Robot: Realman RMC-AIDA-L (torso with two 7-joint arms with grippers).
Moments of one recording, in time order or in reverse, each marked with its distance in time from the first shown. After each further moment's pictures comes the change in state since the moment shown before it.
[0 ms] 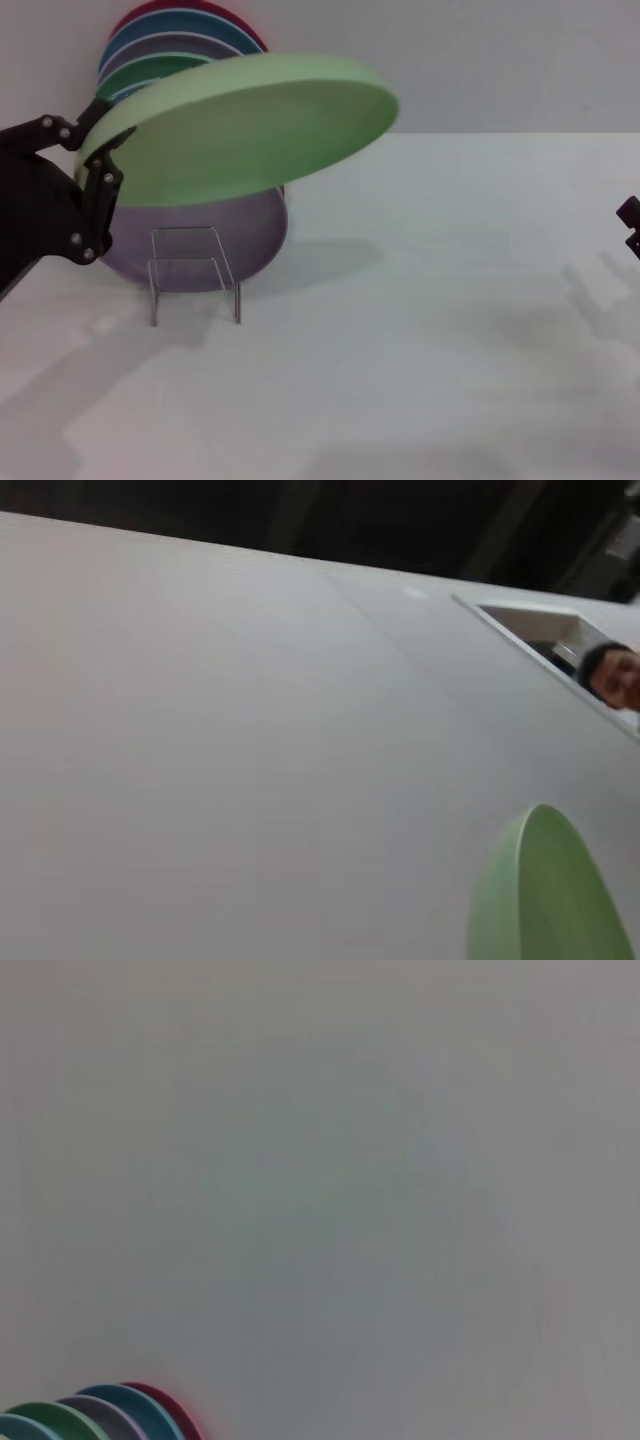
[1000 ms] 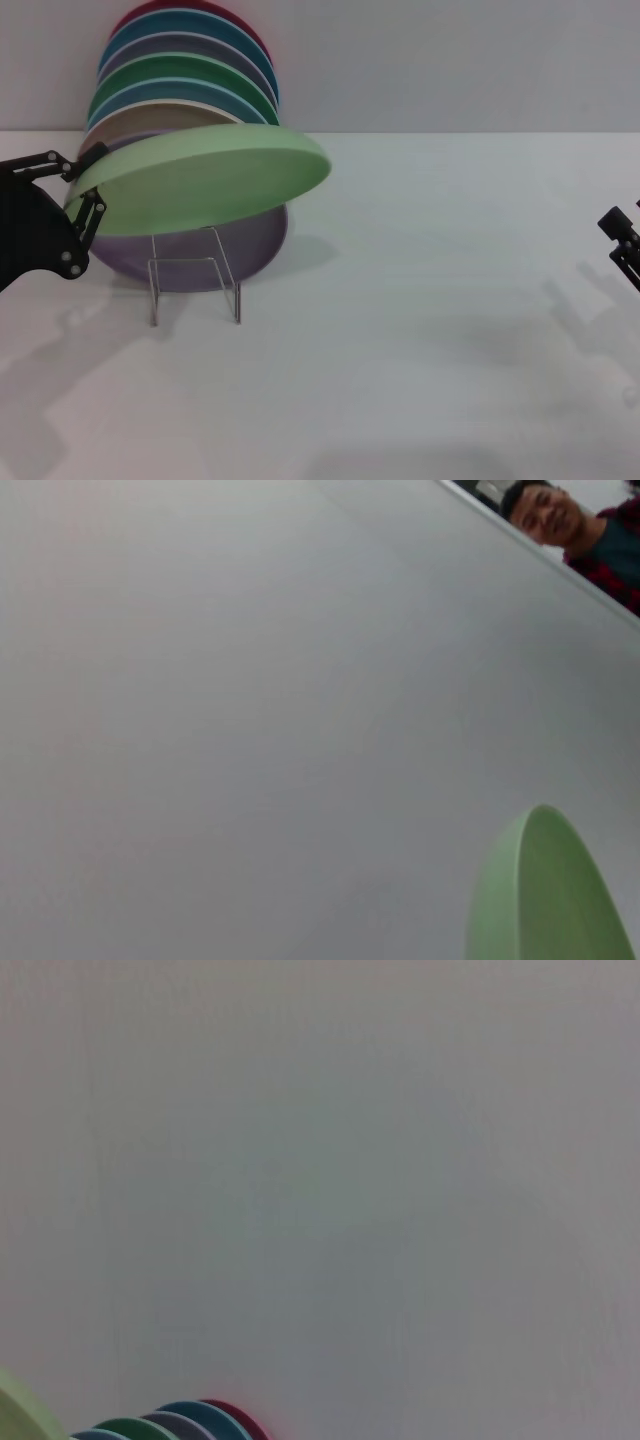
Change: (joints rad) left arm -0.040 0.021 0.033 0.176 0.000 -0.076 0.040; right arm -0.015 0.003 -0.052 -0.001 0.000 0.080 -0.001
